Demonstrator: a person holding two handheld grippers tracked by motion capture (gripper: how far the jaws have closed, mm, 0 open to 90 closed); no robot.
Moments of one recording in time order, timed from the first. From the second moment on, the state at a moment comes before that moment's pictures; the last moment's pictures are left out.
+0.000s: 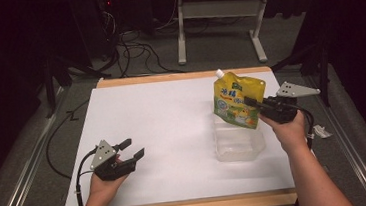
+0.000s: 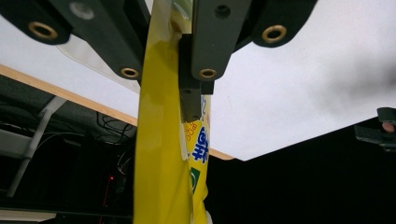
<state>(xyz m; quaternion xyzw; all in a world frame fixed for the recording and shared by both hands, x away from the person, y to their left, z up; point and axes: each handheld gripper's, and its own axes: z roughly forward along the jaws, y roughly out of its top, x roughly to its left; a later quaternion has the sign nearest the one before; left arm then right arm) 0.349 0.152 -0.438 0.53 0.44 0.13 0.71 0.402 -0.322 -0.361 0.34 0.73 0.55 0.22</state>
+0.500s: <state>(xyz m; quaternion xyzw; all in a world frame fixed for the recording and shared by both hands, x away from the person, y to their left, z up) 0.349 0.152 -0.438 0.53 0.44 0.13 0.71 0.408 -0.321 -0.361 0.34 0.73 0.54 0.24</state>
